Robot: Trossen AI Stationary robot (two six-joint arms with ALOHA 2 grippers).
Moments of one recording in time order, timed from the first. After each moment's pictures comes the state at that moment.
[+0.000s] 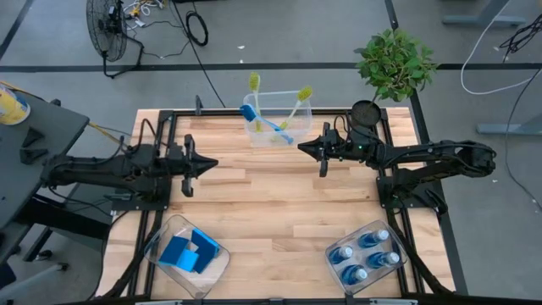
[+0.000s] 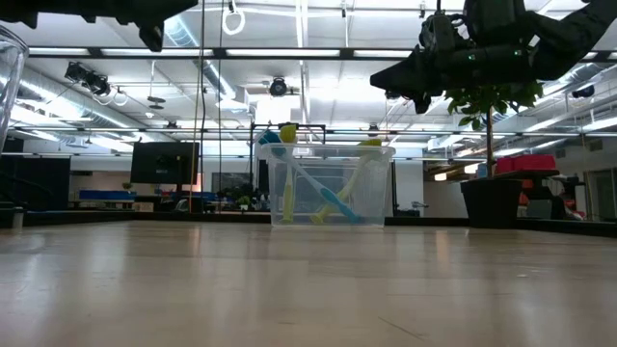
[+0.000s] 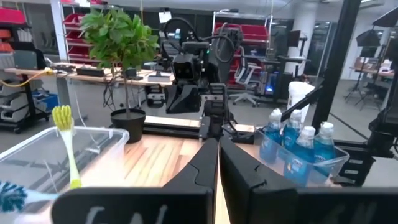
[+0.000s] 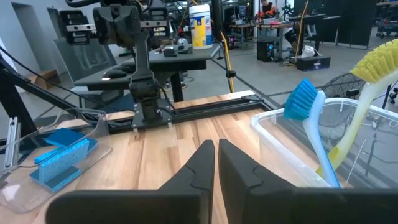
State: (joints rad) left arm -0.02 0.53 0.45 0.16 -0.13 -0.07; right arm -0.30 1.18 0.45 0.67 -0.17 0.10
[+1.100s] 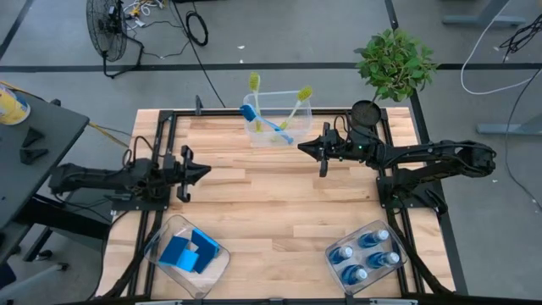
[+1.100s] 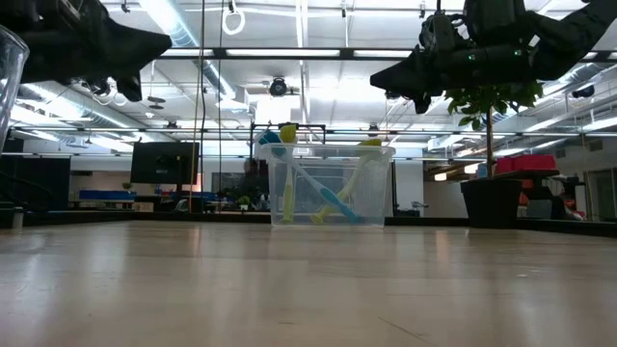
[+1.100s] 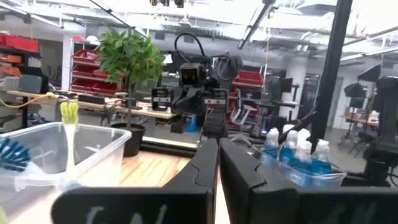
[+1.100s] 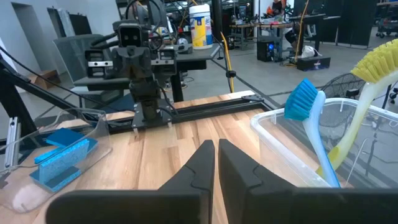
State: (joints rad) left arm -0.02 0.26 0.01 0.51 -0.15 -0.12; right arm -0.30 1.18 0.45 0.67 -0.17 0.10
